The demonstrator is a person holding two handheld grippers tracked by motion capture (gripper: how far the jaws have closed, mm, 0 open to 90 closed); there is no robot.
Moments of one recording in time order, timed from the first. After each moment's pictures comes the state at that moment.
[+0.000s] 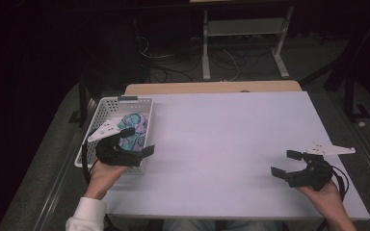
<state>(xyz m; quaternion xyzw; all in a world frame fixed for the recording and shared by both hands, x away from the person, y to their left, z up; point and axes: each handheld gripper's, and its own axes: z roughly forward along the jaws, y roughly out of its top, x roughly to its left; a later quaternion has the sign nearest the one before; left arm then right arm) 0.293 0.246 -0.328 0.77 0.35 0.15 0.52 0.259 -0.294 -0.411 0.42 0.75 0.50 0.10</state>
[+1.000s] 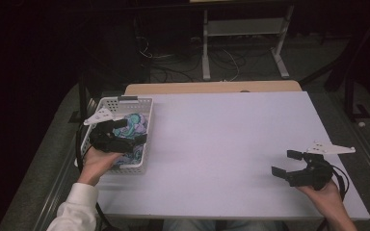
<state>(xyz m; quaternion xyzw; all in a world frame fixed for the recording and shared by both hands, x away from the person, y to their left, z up) 0.324 0.265 -0.321 0.77 0.38 0.15 0.49 0.261 -0.296 -0.412 0.42 0.75 0.50 0.09</state>
